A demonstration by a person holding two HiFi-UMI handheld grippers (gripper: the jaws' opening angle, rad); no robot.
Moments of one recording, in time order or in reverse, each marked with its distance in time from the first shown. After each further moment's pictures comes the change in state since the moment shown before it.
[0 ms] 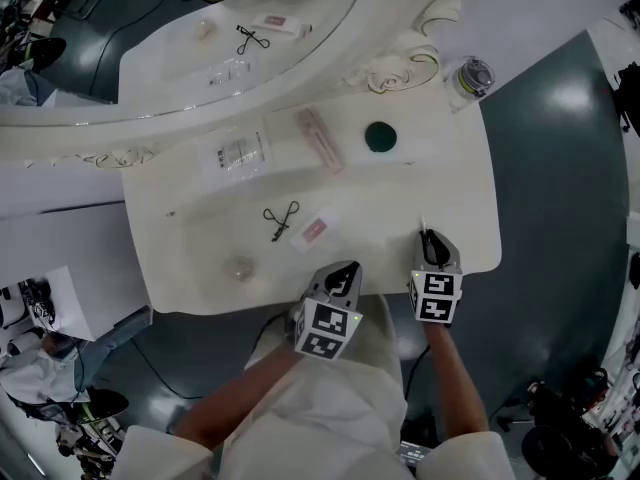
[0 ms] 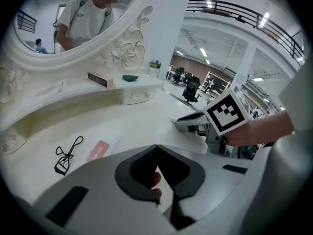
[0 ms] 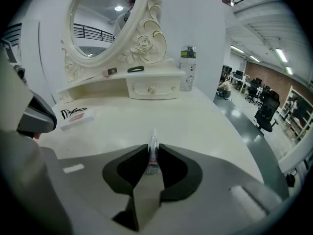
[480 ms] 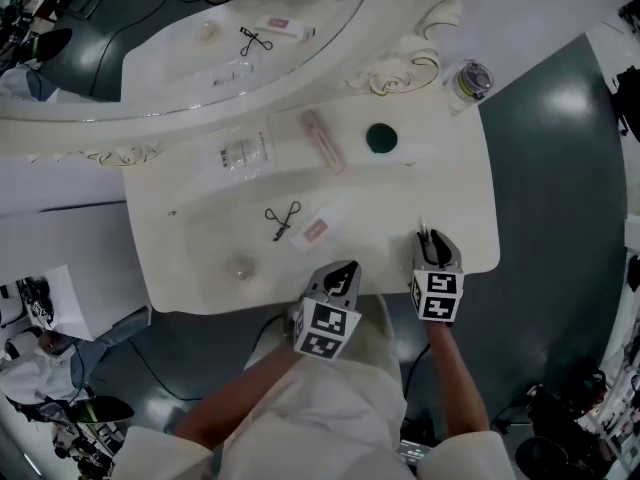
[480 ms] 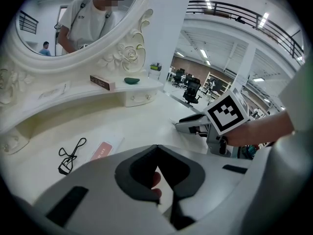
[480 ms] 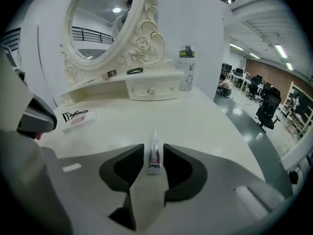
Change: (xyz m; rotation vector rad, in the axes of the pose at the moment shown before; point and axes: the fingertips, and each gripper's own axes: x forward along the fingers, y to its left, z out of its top) left arm -0.006 0.002 0.001 -0.003 -0.014 0.009; right arm -0.003 -0.001 0.001 0.024 -0.005 0.020
